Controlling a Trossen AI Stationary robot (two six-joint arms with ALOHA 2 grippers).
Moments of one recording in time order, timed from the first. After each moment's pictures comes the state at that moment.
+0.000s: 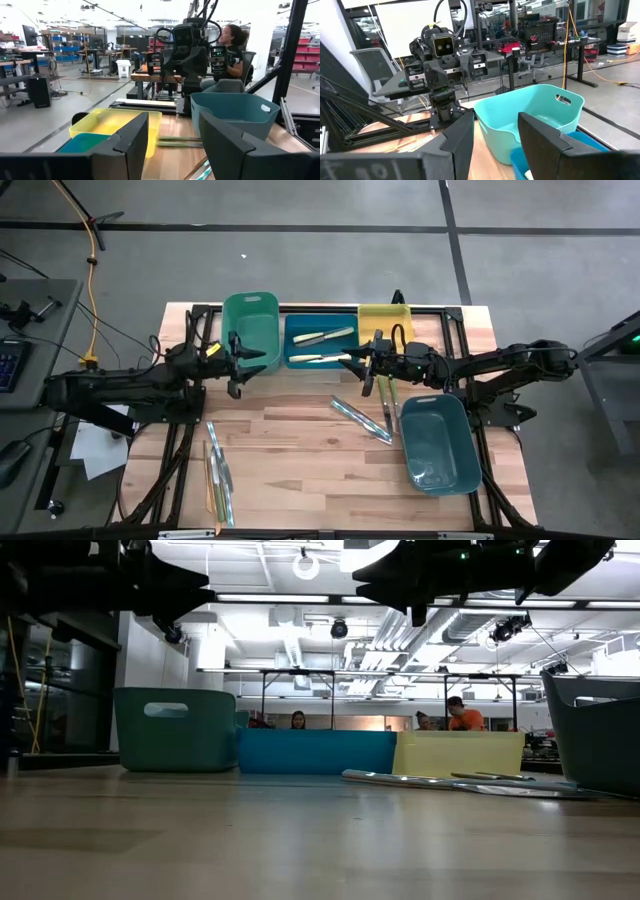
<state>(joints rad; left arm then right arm) 0.27 0.60 0.18 0.54 0.14 -0.04 -0.08 1.30 0.62 0.73 0.14 0.12</state>
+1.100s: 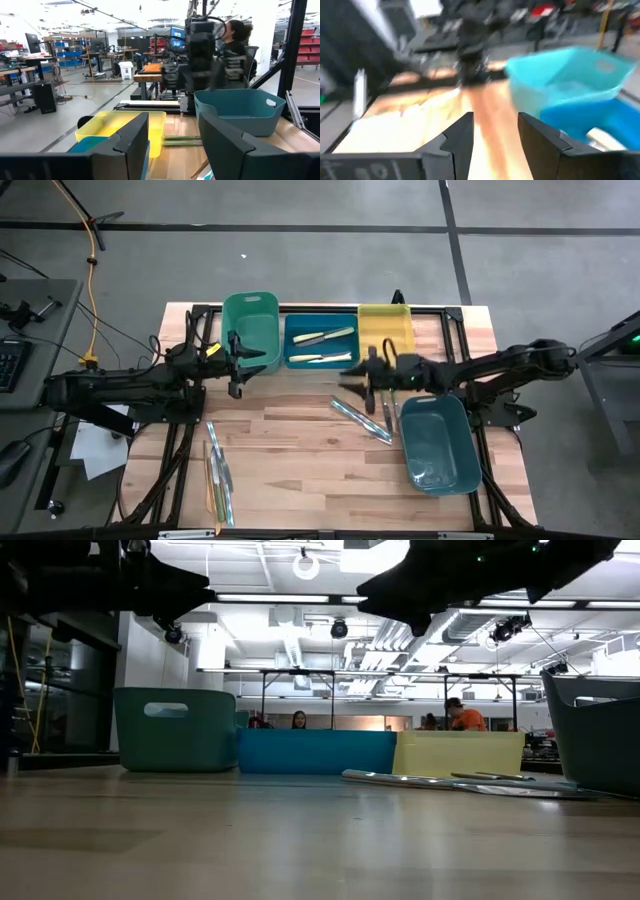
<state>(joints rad) 0.27 0.60 0.18 0.54 0.14 0.02 0.01 1.31 0.63 0.52 0.06 0.11</state>
